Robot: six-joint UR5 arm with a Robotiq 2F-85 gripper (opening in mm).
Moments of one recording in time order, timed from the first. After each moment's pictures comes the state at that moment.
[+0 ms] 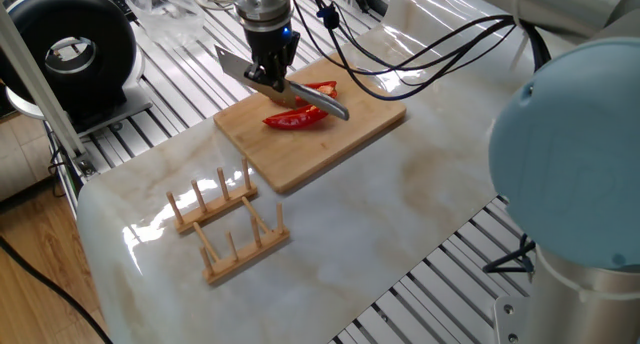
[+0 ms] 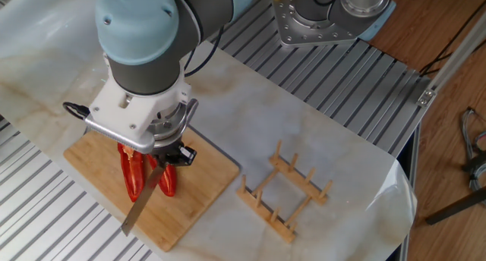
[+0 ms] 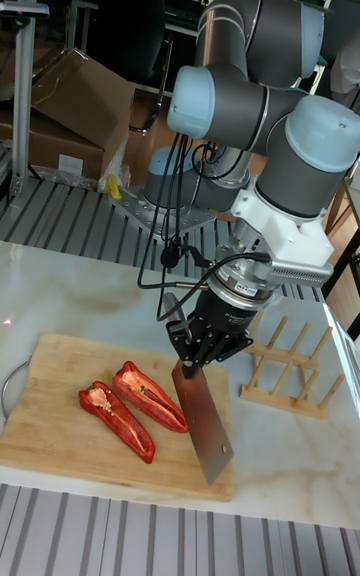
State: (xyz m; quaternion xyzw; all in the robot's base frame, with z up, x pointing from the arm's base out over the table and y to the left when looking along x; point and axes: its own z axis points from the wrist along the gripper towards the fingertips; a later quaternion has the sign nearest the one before) arm 0.642 0.049 0.117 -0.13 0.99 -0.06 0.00
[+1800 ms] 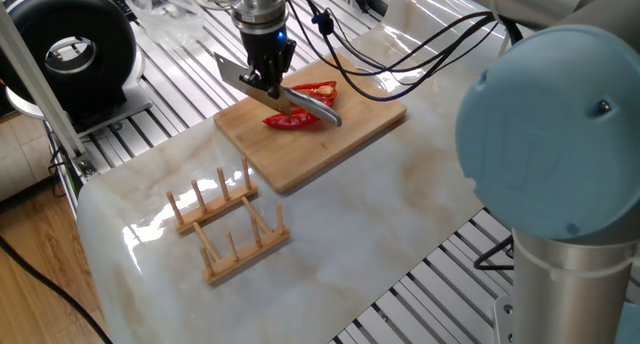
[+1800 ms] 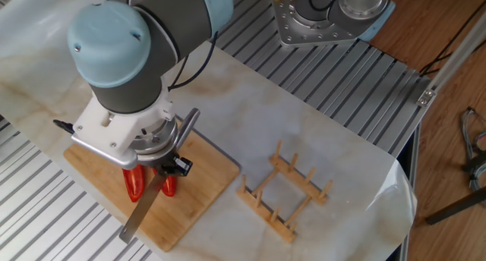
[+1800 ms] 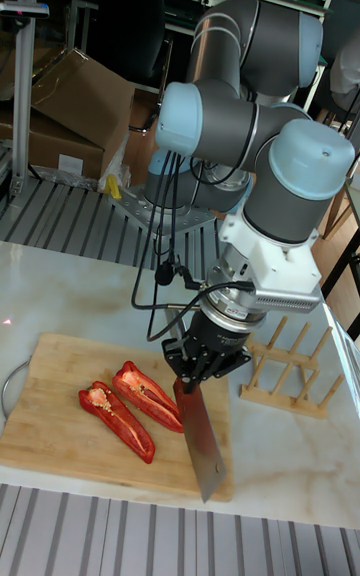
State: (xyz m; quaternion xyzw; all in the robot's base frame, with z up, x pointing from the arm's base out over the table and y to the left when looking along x) arm 0.653 0.051 0.098 -0.11 0.99 -0.03 -0.01
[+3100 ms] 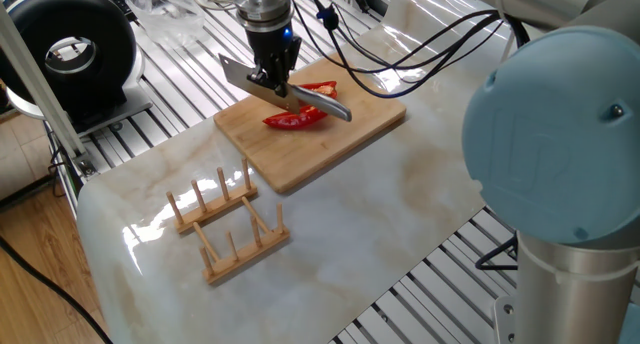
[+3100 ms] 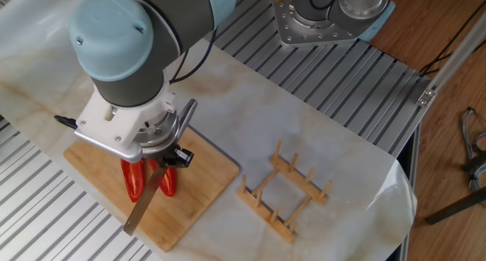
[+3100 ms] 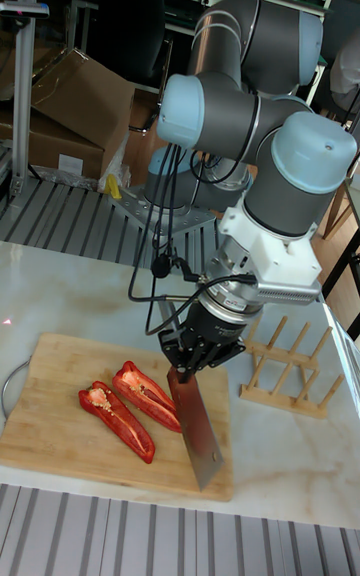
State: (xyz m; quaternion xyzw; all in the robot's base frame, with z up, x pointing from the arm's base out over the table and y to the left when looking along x) arm 0.641 0.040 0.104 -0.13 0.99 -0.05 -0.03
